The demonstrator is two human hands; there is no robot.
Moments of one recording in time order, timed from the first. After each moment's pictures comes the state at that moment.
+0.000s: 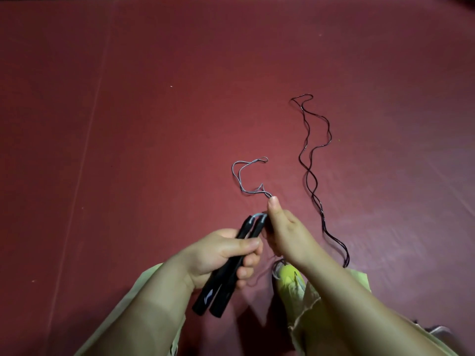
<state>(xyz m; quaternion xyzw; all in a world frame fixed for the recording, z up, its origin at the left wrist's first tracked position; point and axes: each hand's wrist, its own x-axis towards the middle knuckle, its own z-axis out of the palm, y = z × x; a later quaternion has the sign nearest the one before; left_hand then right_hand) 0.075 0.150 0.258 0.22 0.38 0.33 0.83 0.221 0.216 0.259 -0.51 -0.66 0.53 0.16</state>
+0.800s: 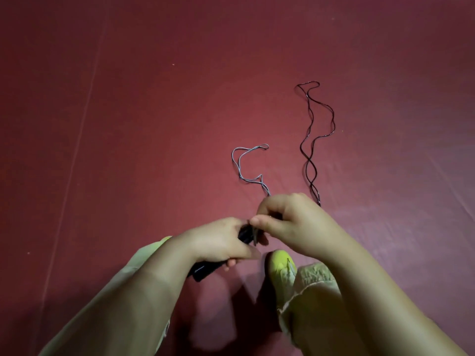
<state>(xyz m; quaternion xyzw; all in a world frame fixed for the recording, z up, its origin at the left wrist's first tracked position) 0.088 0.159 0.238 0.48 0.56 0.15 0.66 0.243 0.220 0.296 -0.38 -0.84 0.39 0.05</state>
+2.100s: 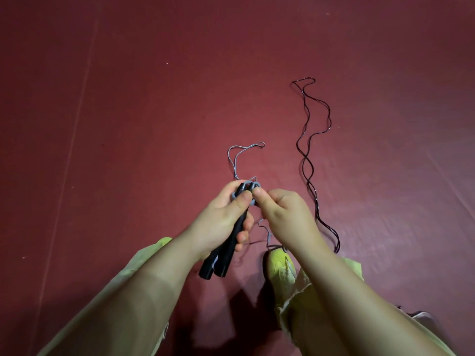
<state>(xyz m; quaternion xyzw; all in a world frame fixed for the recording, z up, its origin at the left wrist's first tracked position) 0.104 0.168 0.253 0.29 0.51 0.46 0.66 0.235 0.223 0.256 -0.55 -0.71 0.41 0.19</state>
